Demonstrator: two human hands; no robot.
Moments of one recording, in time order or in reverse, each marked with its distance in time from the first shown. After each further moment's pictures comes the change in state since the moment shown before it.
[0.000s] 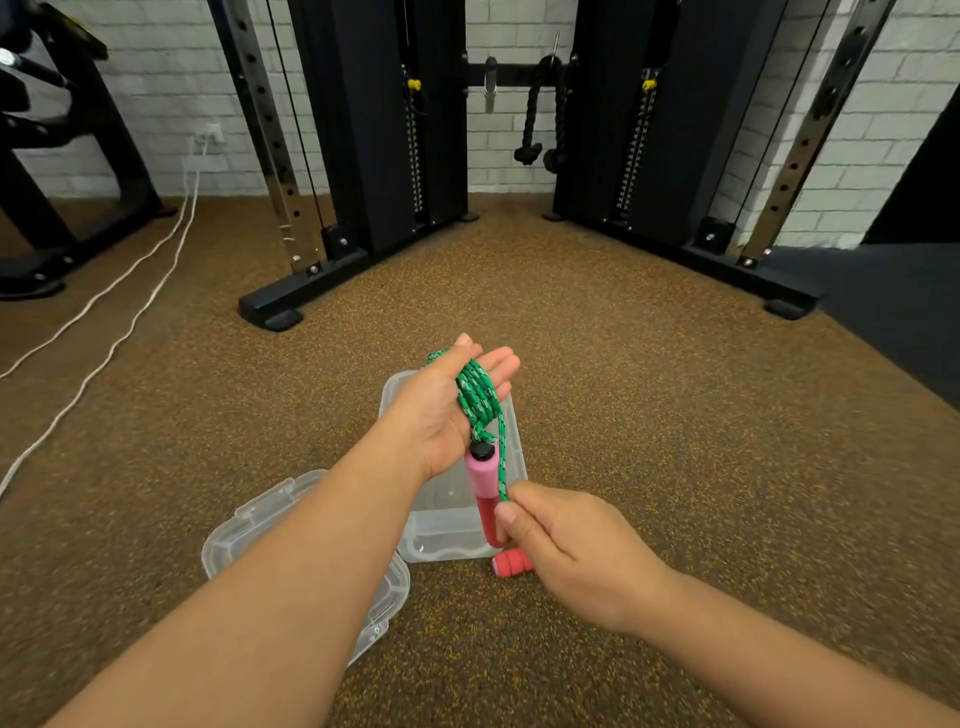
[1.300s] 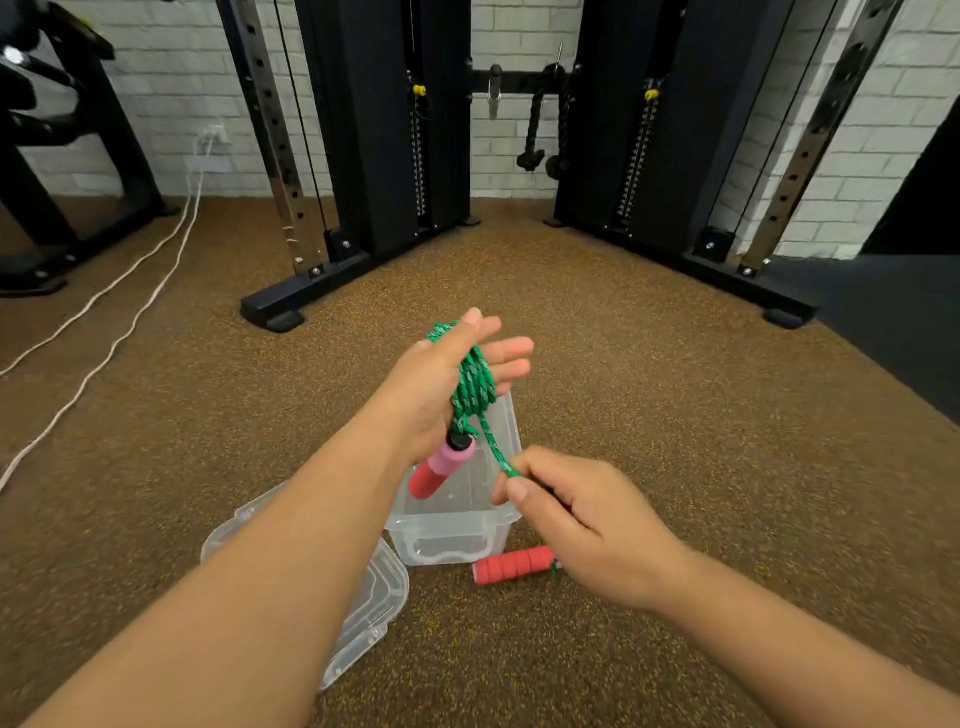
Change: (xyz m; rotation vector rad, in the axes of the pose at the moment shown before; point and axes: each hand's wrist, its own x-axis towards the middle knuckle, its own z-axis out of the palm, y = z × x) left_hand -0.010 0.021 0.000 0.308 -0.110 0.116; right_hand 0.009 -0.016 -0.026 0.056 0.091 -0.070
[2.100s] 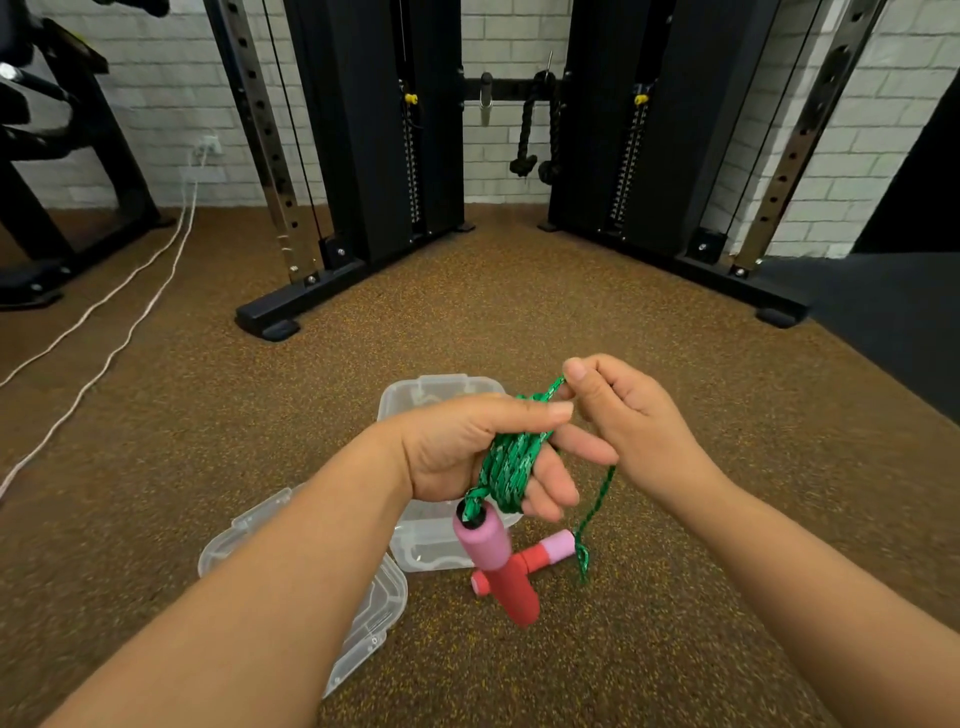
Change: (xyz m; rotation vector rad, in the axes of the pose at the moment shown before) left_hand -0.026 0.001 0.015 0.211 -0.693 -0.405; right_hand 0.034 0.024 -0.037 0.368 0.322 0.211
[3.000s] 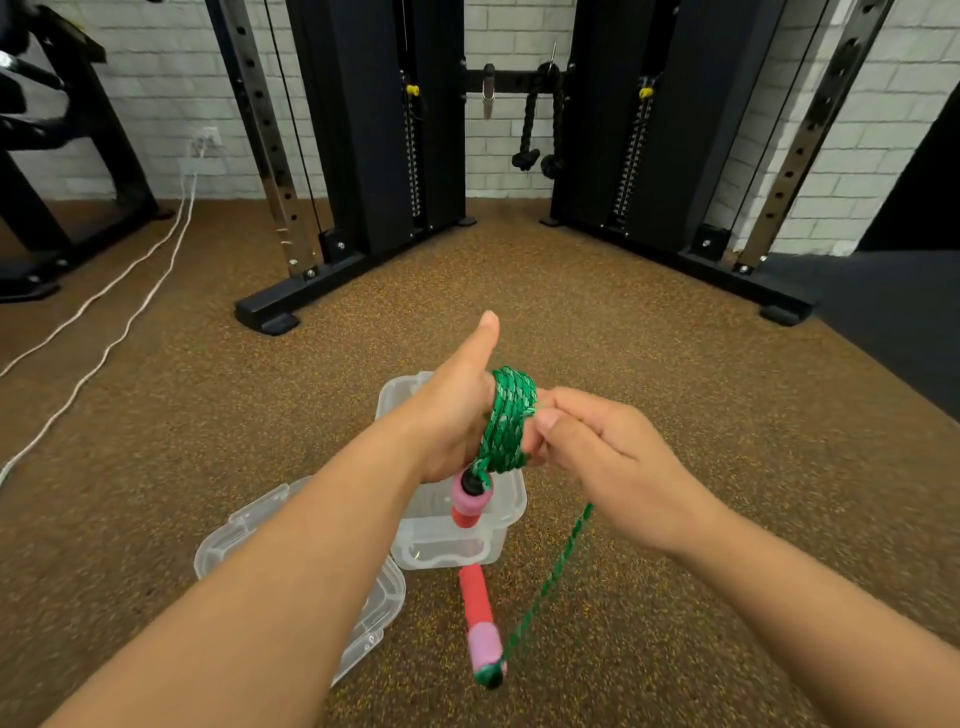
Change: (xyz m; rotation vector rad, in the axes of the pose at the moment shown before) left_hand 0.016 0.005 -0.006 -0.054 0.399 0.012; right_hand -0.024 -0.025 0.012 -0.018 -0.264 -0.079
